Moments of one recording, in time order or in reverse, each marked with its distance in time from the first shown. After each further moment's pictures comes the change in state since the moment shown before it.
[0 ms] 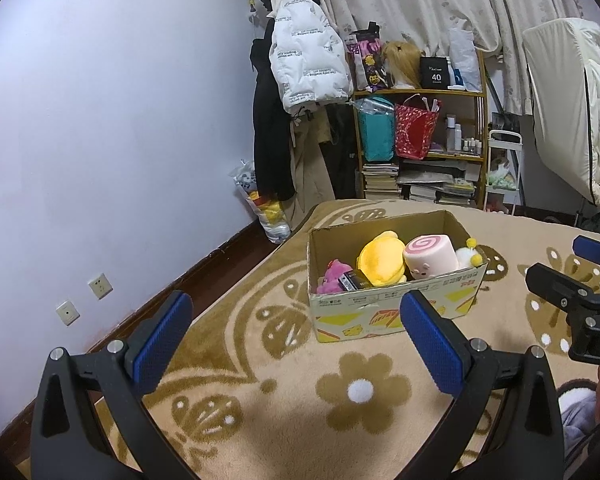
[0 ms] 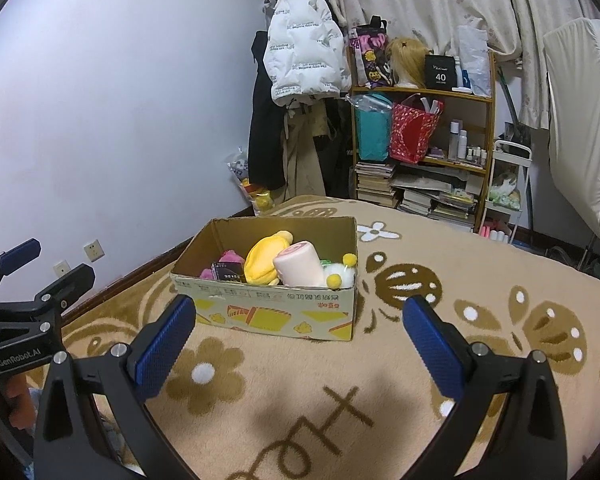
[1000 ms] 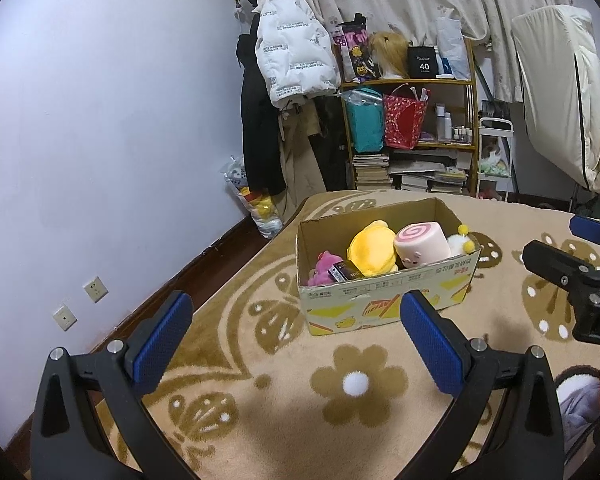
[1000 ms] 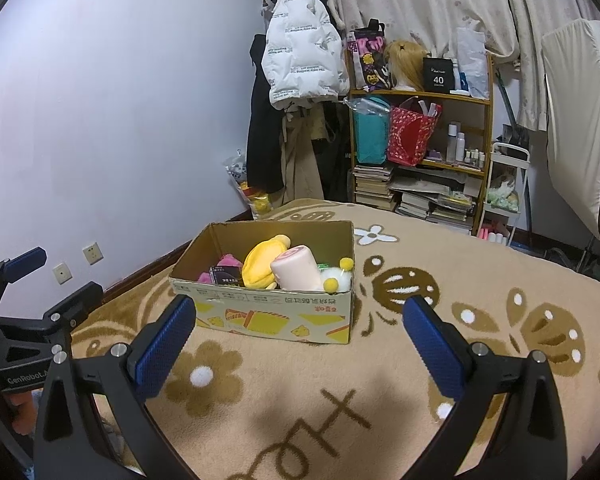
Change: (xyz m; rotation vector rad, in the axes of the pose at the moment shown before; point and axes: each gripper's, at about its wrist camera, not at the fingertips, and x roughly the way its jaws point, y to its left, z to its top) left arm 0.008 -0.005 -0.006 0.035 0.022 -0.027; right arm -0.006 -0.003 -0.002 0.007 -0.013 -0.003
